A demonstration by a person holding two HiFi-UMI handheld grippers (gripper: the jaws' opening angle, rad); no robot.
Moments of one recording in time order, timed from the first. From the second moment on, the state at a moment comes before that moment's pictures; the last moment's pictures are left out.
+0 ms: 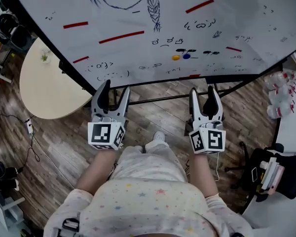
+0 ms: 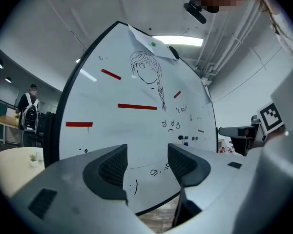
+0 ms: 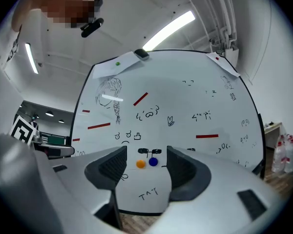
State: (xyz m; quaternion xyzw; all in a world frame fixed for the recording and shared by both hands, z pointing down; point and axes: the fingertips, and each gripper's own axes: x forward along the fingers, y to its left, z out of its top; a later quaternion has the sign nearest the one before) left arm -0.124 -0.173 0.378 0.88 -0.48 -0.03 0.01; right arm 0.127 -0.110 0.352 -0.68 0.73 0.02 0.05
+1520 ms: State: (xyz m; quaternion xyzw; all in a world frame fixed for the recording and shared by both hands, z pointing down) left arm -0.068 -0.238 0.381 0.82 -0.56 -0.06 -0.03; right arm 0.145 -0.245 0.395 -0.63 0.78 -0.02 0.00
